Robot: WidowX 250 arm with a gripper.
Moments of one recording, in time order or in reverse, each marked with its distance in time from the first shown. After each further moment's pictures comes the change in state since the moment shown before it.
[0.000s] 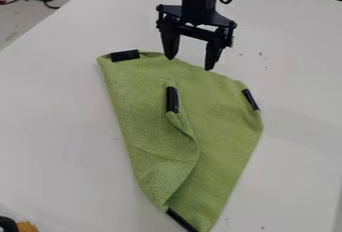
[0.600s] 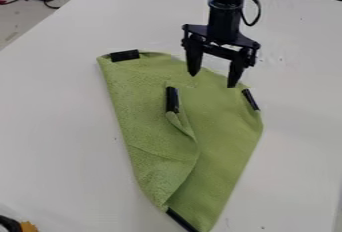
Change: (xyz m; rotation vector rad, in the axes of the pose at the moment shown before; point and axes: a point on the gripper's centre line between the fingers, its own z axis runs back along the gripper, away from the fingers) arm 0.010 -0.043 -0.028 -0.002 0.021 -0.059
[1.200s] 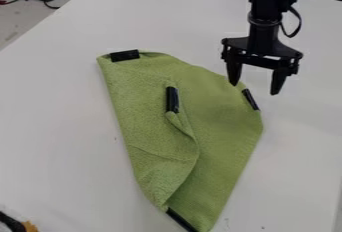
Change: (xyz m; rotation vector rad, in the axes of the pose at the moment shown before) arm 0.028 -0.057 -0.010 -0.094 -0.110 0.029
